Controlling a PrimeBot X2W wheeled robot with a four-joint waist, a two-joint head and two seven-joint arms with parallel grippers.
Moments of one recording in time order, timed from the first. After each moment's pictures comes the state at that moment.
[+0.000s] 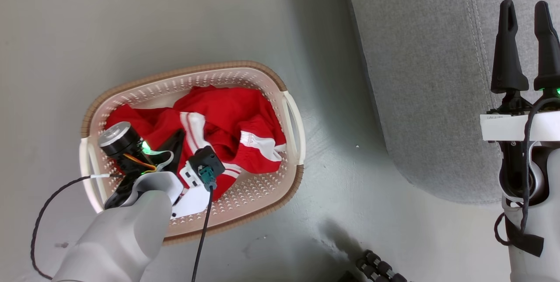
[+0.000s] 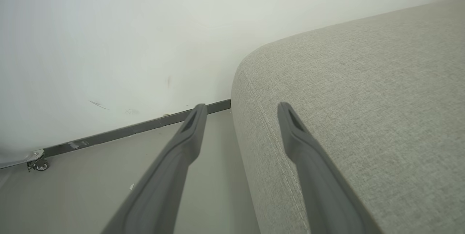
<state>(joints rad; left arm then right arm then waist) -0.80 0.07 -0.67 1.05 0.38 0.18 -0.07 -0.42 -0.04 -0.13 -0.04 0.34 0.13 -0.25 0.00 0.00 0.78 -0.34</state>
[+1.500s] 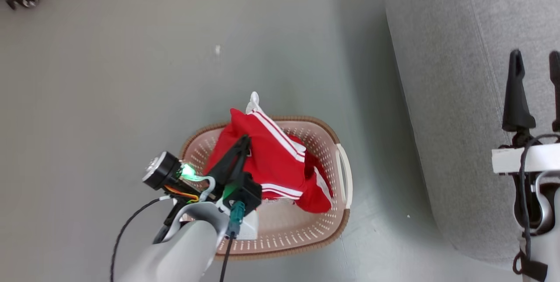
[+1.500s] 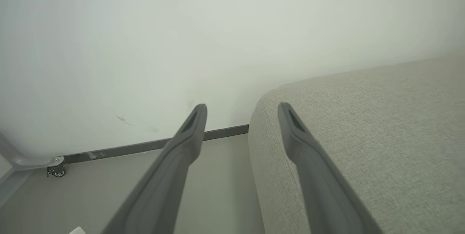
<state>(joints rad) -0.56 0.04 -0.64 0.59 0.15 0.25 -0.25 -0.30 -0.04 -0.24 0.00 0.14 0.13 -0.25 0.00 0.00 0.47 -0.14</state>
